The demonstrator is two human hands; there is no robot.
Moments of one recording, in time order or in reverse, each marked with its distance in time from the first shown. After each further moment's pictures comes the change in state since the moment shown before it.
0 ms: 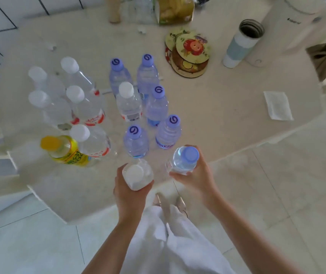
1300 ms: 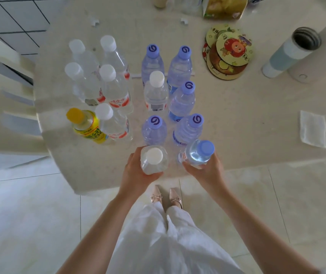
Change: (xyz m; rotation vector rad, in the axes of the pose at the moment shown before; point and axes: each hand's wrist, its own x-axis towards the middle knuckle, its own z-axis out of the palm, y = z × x) left_hand 0.017 0.007 -0.008 0.075 -0.218 0.024; right_hand 0.036 0.034 0.001 -0.043 -0.105 -0.085
